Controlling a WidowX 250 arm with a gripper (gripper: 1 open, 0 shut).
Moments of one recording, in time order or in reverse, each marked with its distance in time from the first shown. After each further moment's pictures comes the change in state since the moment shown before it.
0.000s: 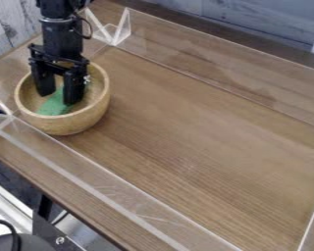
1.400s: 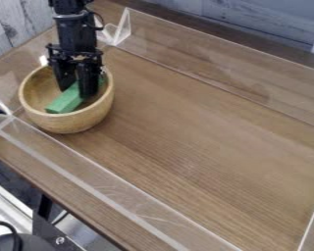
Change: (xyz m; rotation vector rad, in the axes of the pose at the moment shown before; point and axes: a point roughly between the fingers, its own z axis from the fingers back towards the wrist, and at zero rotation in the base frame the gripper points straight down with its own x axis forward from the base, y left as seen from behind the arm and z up) arm 0.031 -0.016 0.002 -0.125 -0.021 -0.072
